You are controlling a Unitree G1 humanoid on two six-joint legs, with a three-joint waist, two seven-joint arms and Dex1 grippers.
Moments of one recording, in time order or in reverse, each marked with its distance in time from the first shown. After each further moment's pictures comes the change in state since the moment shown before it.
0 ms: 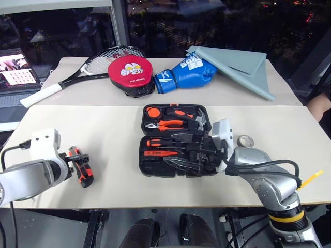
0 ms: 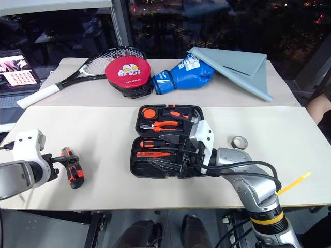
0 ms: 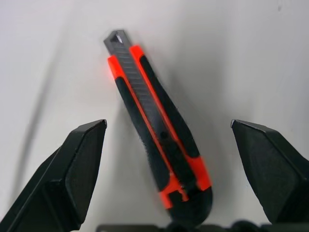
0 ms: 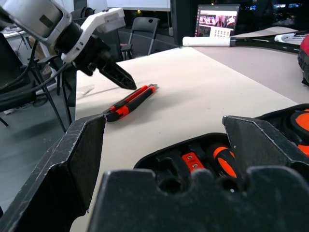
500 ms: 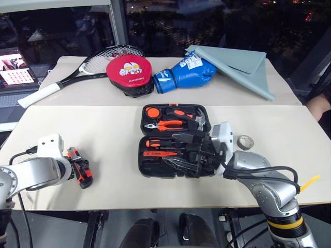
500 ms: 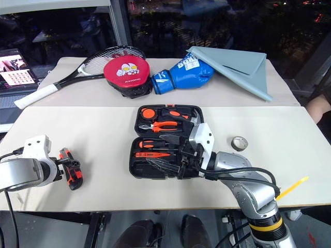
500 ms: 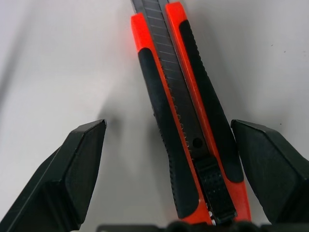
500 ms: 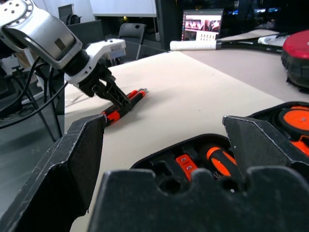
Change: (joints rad) left arm -0.185 -0.057 -0.100 0.272 0.000 0.166 0.036; right arm 0.051 0.026 -0.004 -0.062 -0.014 0.000 -0.078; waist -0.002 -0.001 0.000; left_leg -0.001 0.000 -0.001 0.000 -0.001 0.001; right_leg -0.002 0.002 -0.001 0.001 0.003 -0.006
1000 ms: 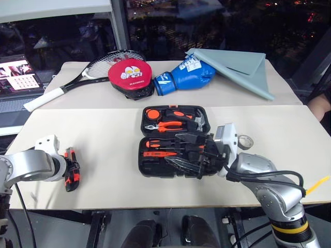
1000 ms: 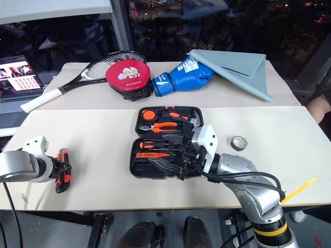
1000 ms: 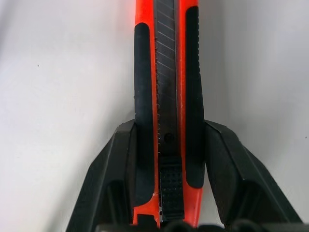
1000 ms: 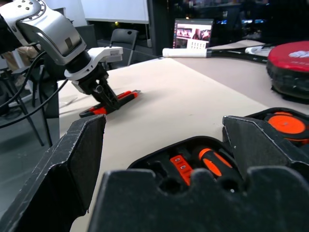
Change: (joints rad) left arm -0.139 0.017 -0.064 0.332 0.024 0.112 -0.118; right arm 0.039 -0.040 -0.034 -0.059 0.011 0.002 -0.037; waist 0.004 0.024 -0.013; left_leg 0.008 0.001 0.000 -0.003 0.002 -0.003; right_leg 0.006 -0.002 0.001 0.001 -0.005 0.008
